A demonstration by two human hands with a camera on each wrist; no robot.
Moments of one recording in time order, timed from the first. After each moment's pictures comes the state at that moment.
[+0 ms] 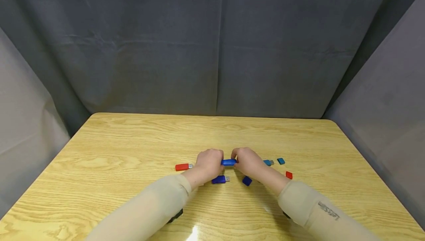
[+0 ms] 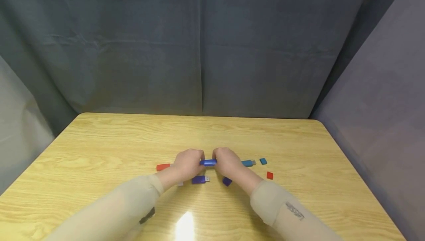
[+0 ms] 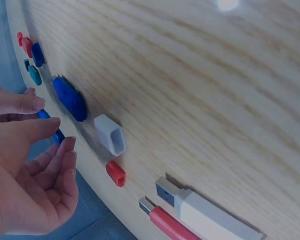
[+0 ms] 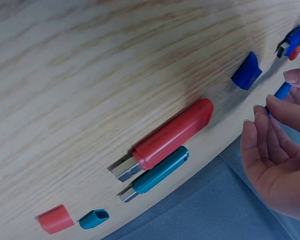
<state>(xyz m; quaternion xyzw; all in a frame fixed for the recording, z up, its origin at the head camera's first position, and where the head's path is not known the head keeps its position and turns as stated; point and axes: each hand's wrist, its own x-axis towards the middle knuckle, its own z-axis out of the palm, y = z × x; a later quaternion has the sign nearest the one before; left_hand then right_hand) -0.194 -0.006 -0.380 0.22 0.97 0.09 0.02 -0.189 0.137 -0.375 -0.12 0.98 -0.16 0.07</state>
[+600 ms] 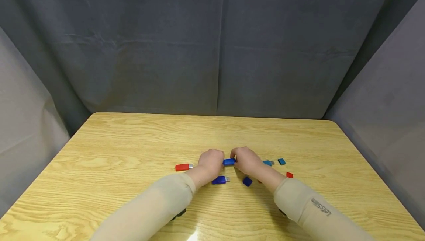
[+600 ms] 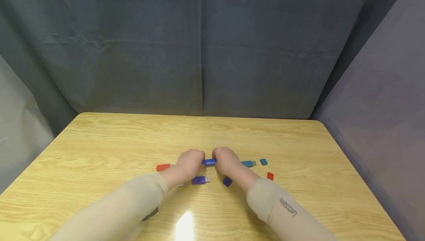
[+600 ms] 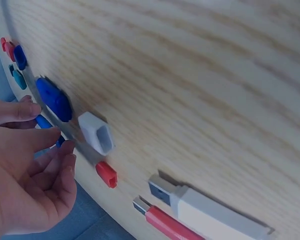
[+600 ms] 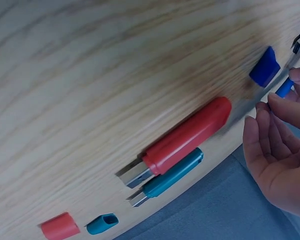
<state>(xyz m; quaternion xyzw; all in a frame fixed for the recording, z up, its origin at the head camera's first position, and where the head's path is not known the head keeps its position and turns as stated) -0.201 0.001 -0.388 0.22 0.97 0.04 0.02 -0.199 0.136 -0.383 -0.13 0.98 -0.16 0.07</state>
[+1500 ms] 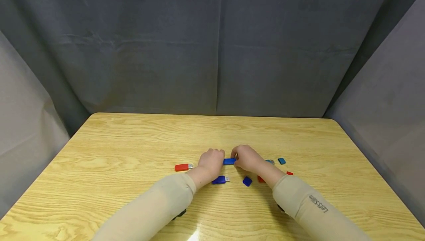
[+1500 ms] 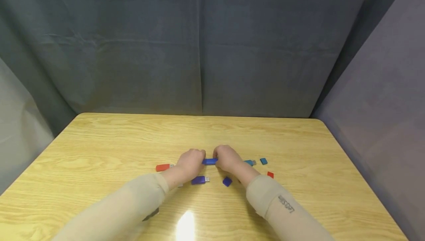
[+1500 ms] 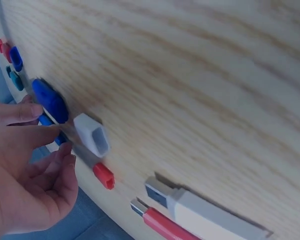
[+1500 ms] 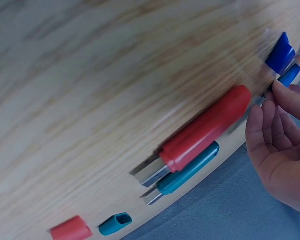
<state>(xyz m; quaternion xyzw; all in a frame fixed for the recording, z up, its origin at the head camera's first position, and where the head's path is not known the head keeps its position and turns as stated) -0.202 0.003 -0.393 0.22 0.97 0.04 0.04 -0.213 0.144 -0.390 -0.13 0.97 -0.19 0.09</state>
